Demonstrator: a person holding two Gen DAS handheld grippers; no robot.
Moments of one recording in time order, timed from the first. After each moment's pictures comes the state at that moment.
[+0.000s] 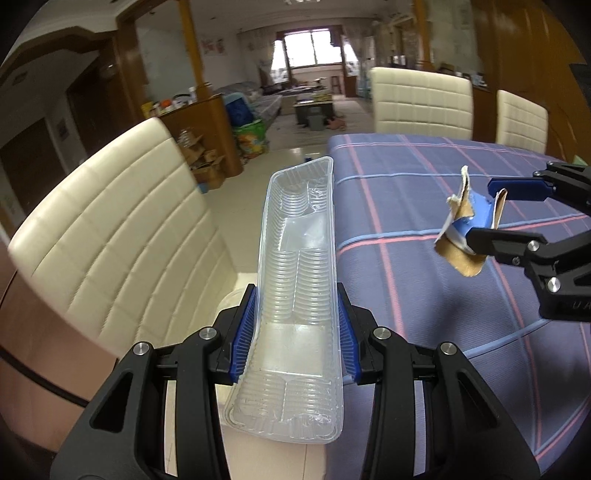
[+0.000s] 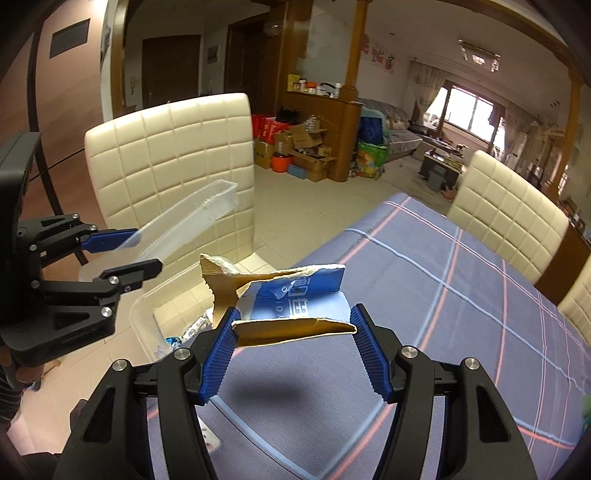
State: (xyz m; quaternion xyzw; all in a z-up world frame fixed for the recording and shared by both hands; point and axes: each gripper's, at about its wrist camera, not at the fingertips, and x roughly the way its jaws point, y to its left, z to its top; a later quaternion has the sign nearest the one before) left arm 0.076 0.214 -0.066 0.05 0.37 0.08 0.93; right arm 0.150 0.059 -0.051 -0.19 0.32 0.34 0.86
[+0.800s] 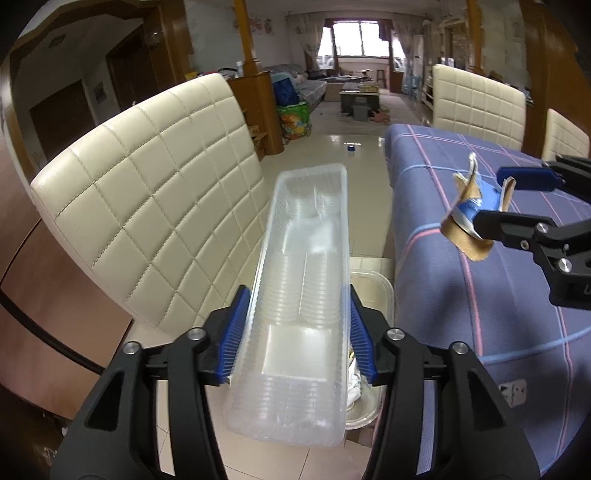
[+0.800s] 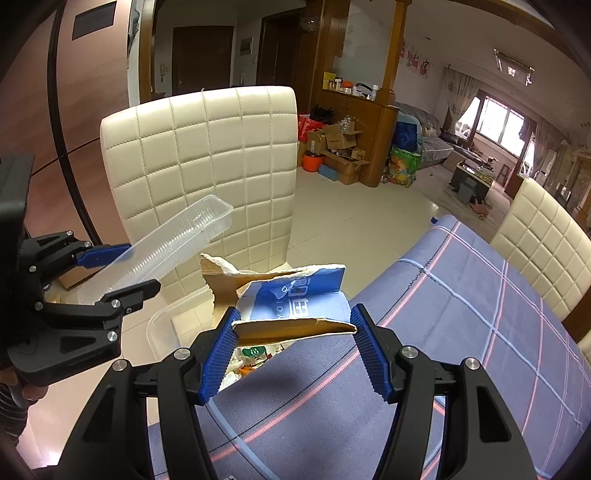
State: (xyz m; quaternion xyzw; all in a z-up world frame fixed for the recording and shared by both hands) left arm 0.070 0.276 -0.088 0.00 0.39 0.16 0.91; right arm 0.165 0.131 -0.065 -0.21 0.32 0.39 0.84
